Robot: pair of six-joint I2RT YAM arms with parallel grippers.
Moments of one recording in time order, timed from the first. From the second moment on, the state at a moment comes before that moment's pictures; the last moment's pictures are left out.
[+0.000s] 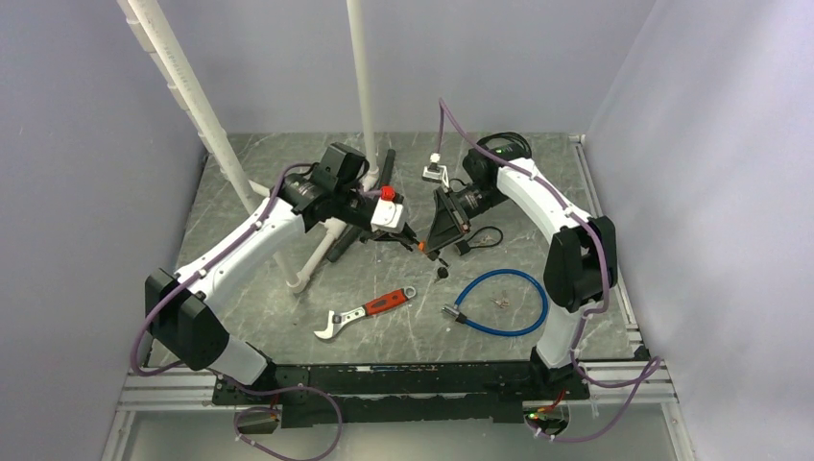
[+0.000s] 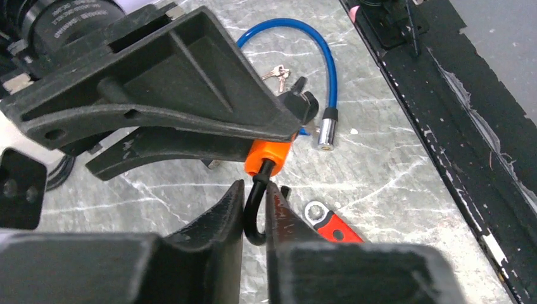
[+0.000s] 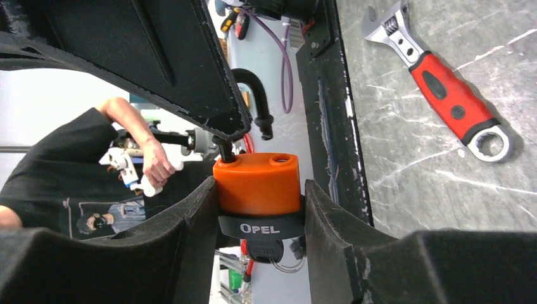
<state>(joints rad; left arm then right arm) -0.62 1.49 1.43 -0.71 1.00 1.01 0.37 1.83 1.61 -1.42 -1.31 -0.45</state>
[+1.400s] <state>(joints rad) -0.57 1.45 1.37 -0.32 0.98 0.45 0.25 1.08 1.11 -0.45 -1.09 -0.40</state>
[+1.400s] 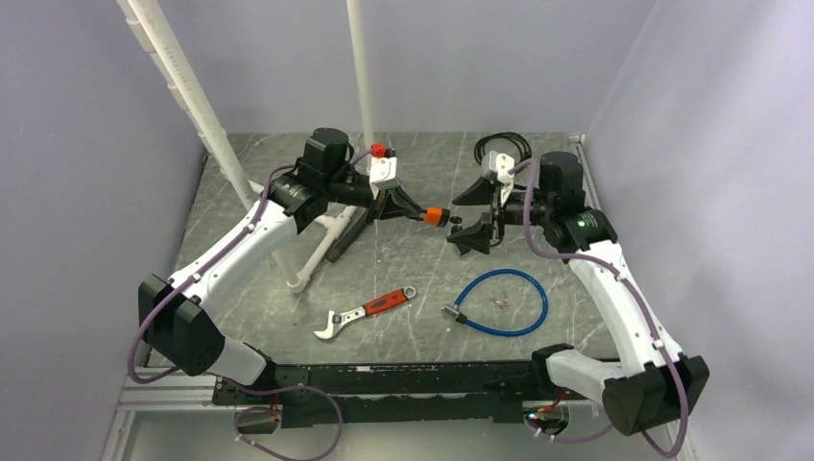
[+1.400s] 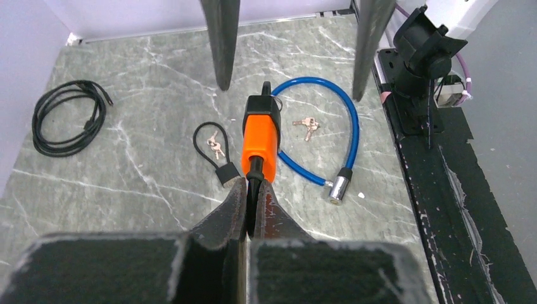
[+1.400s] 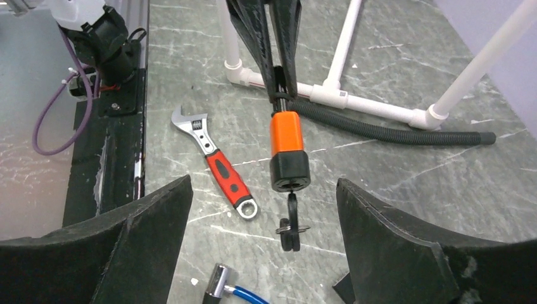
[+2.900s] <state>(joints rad) -0.53 1.52 1.54 -0.58 1.03 0.56 0.30 1.20 1.12 -0.40 -1.10 -0.41</state>
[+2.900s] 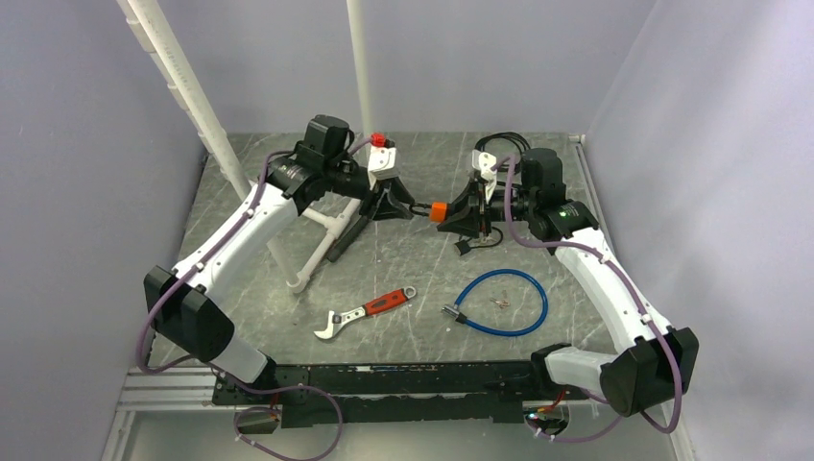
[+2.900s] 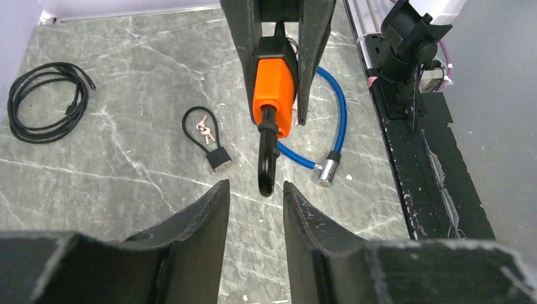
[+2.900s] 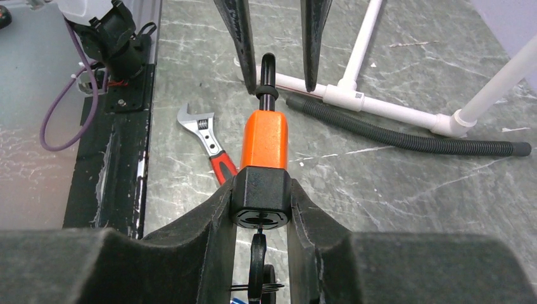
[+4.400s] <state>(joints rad) -0.54 1.60 1.59 -0.58 1.05 0.51 0.28 1.27 1.18 -0.47 -1.11 -0.50</state>
